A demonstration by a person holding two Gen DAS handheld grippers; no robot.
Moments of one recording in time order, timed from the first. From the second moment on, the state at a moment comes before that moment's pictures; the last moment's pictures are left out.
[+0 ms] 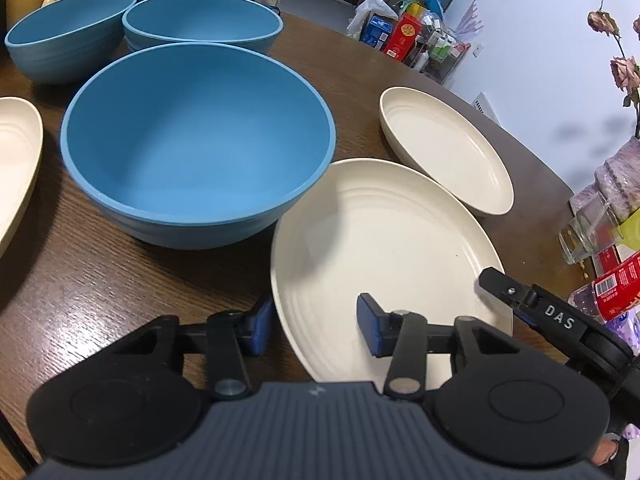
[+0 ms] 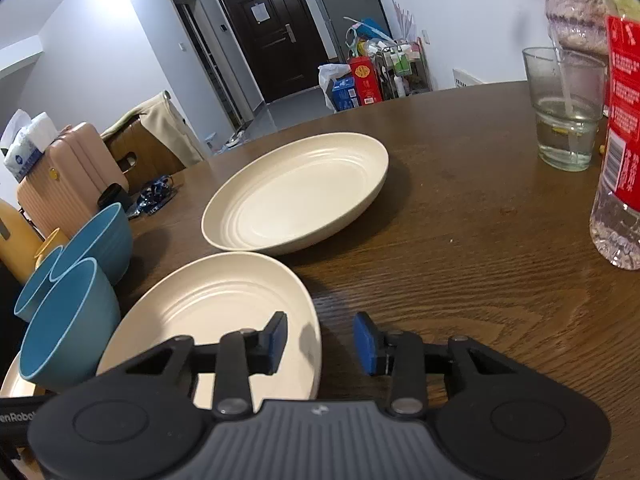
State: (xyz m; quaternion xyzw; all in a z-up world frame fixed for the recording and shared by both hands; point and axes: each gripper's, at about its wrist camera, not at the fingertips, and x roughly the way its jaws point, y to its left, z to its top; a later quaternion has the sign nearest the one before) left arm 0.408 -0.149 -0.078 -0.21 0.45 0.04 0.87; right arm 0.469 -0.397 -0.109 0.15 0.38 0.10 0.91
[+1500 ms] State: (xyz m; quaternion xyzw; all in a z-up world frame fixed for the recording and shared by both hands) left arm 0.399 -0.156 -0.069 -0.16 0.42 0.04 0.89; right arm 0.439 -0.399 -0.103 0.17 0.36 0.08 0.92
